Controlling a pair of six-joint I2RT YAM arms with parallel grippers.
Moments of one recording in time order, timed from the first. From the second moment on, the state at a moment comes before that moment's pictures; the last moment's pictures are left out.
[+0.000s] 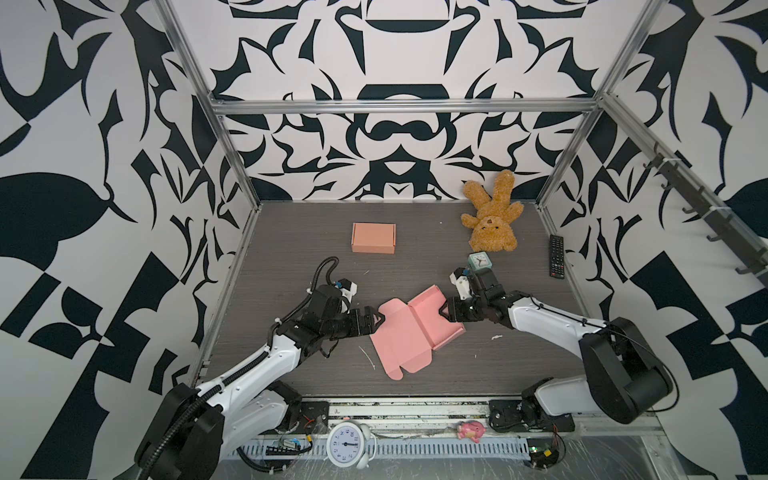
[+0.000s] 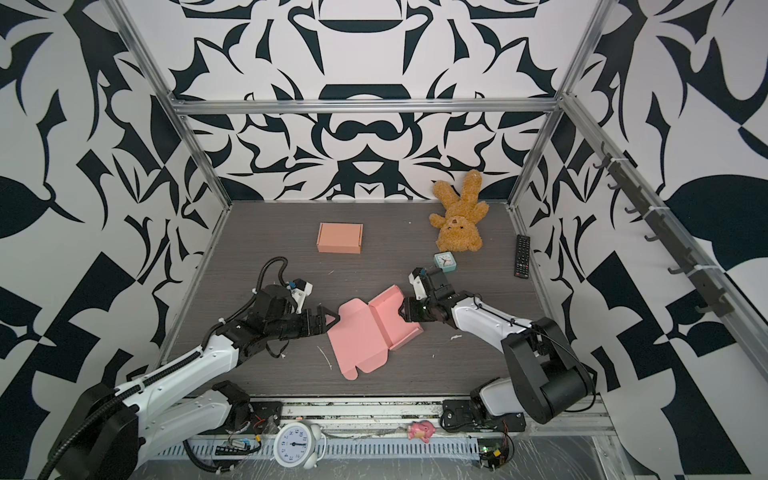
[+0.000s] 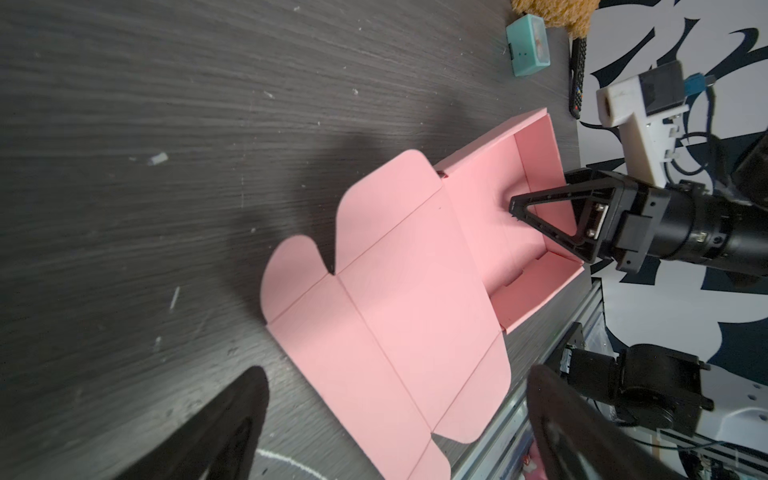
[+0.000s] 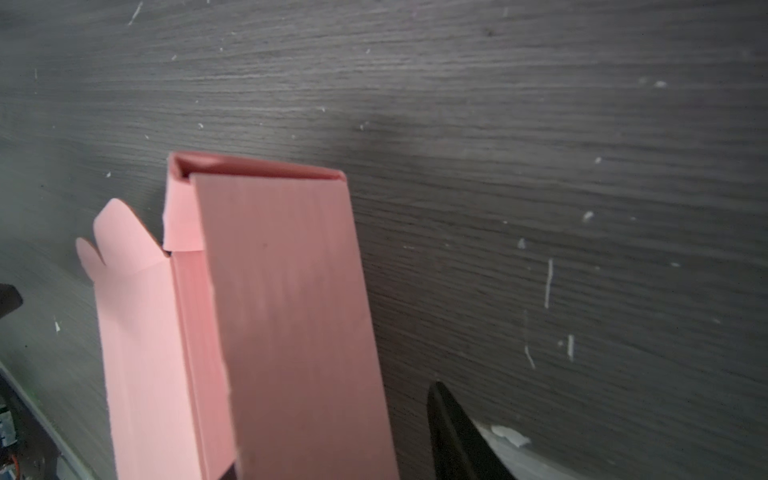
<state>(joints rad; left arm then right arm) -0.55 1.03 0.42 -0.14 0.41 -0.72 0.42 1.40 0.63 -0.23 -0.32 0.40</state>
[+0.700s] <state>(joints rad) -0.57 1.20 0.27 0.20 0.50 -0.88 0.42 1.40 0.62 -0.23 -0.30 0.41</state>
